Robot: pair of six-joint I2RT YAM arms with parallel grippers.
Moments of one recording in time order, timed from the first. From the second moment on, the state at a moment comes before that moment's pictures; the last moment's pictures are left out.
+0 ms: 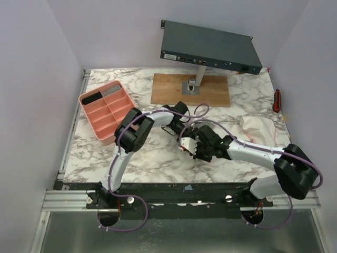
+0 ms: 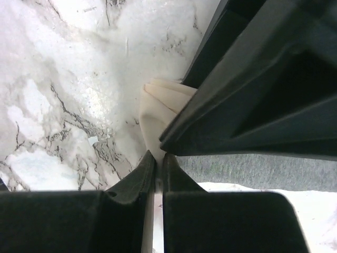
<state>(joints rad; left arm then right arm) -0.68 2.31 1.58 -0.67 1.13 -0.07 0.80 1.39 0.68 -0.37 -0.13 -0.59</state>
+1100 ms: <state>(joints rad) -0.42 1.82 1.28 -0.55 1.06 0.10 0.35 1.82 1.04 -0.84 -0.77 -0.78</state>
